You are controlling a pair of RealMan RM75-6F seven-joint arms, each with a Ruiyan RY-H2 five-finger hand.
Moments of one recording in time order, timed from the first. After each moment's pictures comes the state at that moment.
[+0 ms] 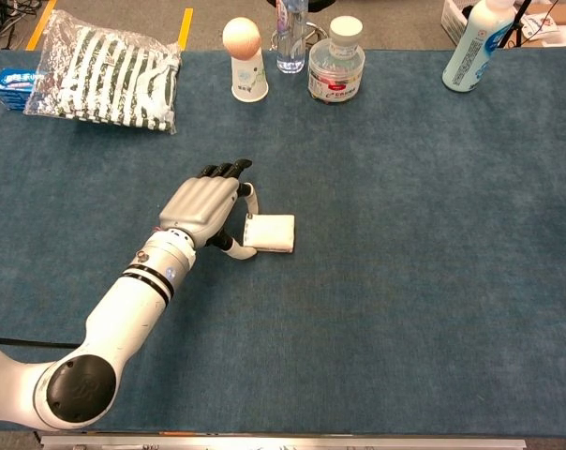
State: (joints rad) left arm -0.58 -2.02 -0.17 -1.41 1.00 1.17 0.66; right arm 0.06 -0.95 0.04 -1.87 -1.53 1.48 -0.08
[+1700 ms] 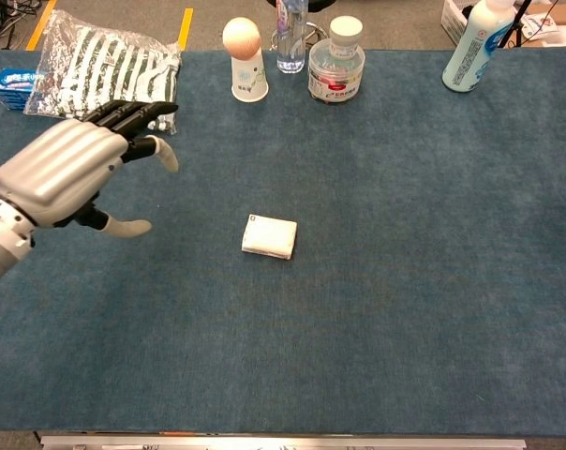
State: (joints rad) left arm -0.48 -1.37 0.08 -1.86 1.50 1.32 0.51; right arm 0.07 -0.96 0.04 -1.87 -1.51 1.44 -0.12
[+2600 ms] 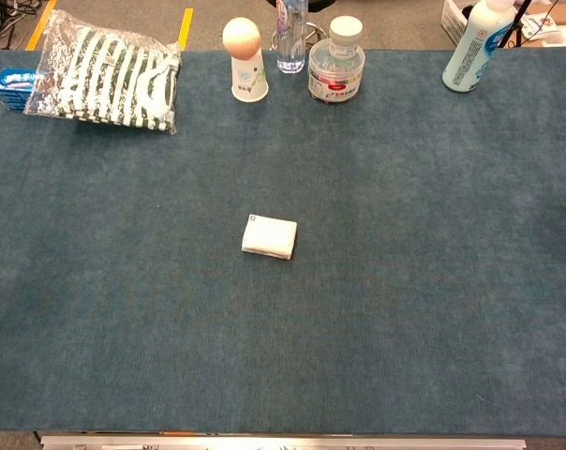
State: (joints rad) left arm -0.16 -1.25 0.17 -1.54 1.81 1.75 0.13; right arm 0.08 -0.97 0.03 -1.87 -1.51 1.42 -0.15
